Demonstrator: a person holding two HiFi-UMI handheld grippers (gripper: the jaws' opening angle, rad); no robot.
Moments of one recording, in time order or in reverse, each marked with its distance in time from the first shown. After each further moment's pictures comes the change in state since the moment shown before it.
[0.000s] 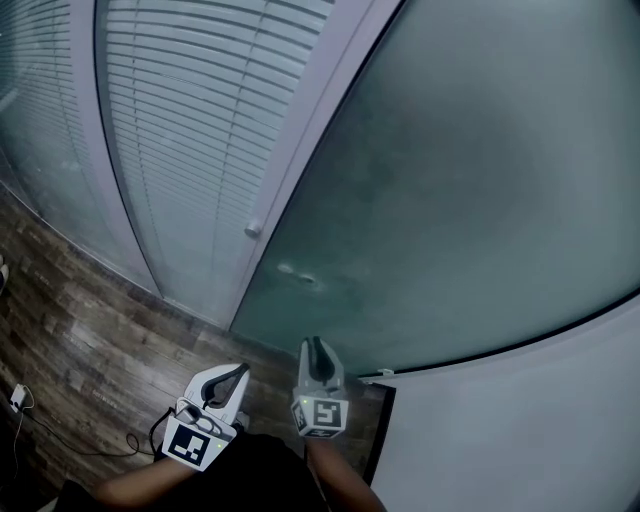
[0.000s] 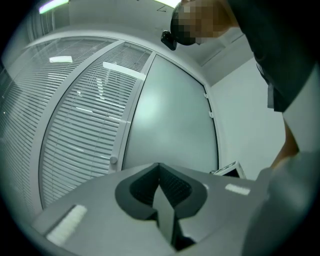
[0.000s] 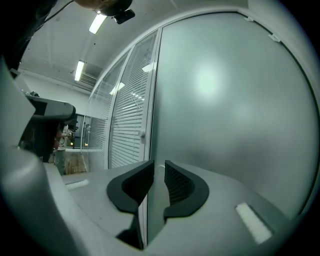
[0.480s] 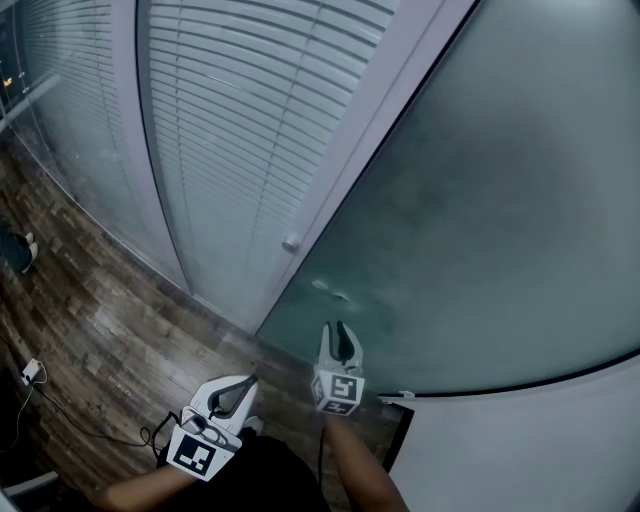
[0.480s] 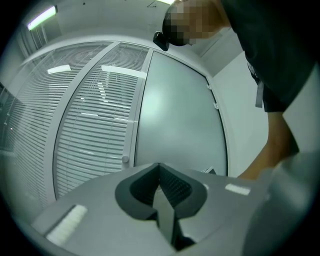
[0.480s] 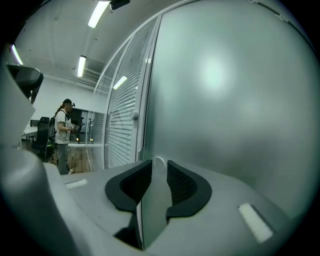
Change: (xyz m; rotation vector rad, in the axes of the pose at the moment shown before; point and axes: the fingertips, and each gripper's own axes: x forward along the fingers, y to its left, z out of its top) left arm -0.015 0.013 0.010 0.055 0.050 0.094; right arm 0.085 -0.020 -0.025 -0.045 0.055 0.058
